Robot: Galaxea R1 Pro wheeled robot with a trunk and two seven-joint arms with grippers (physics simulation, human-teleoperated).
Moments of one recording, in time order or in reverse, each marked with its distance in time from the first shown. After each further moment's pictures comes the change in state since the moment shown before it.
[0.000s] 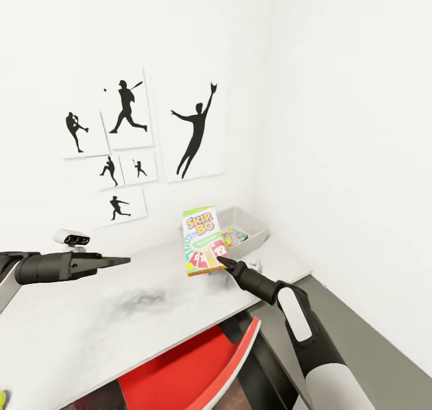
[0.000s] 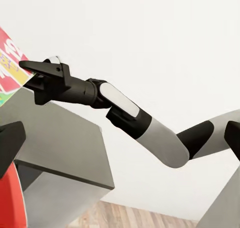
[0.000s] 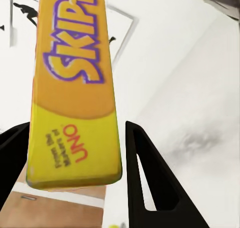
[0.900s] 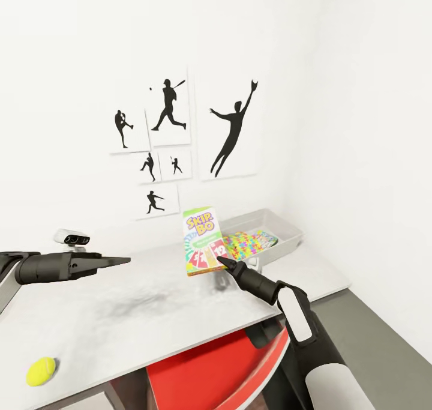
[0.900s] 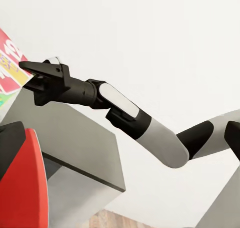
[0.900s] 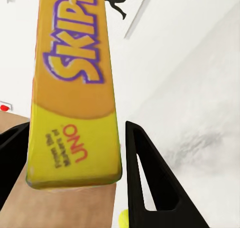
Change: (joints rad) left arm 0.000 0.000 0.000 0.000 0.001 -0.001 0.000; right arm 0.000 0.000 0.000 0.003 -0.007 0.001 0.001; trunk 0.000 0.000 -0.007
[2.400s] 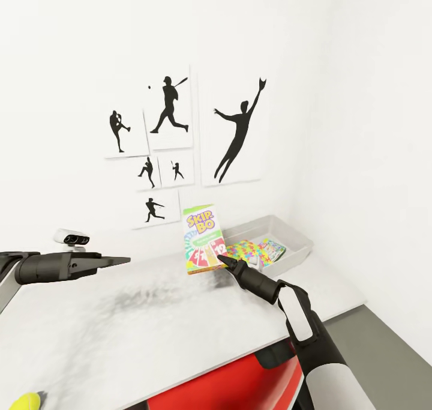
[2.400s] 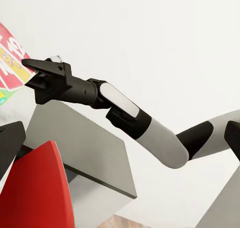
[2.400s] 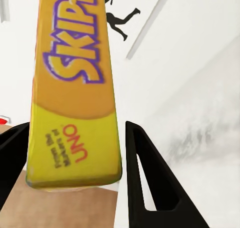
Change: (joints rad) left arm 0.000 0.000 0.001 0.002 0.001 0.000 -0.001; right arm 0.000 -0.002 -0.002 -0.010 -0.004 0.001 0.011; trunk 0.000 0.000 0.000
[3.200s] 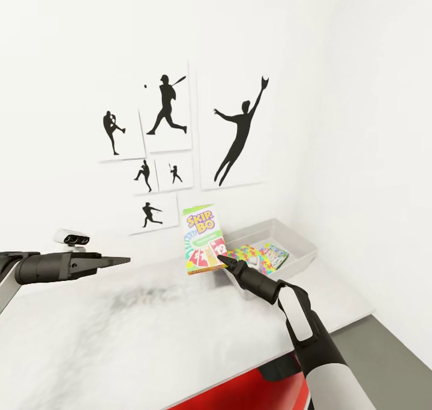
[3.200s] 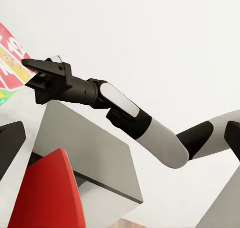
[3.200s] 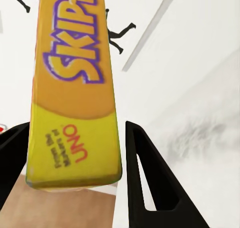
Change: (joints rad) left arm 0.000 0.000 0.000 0.000 0.000 0.000 0.000; right arm 0.000 0.000 0.000 0.000 0.001 0.000 0.000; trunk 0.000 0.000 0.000
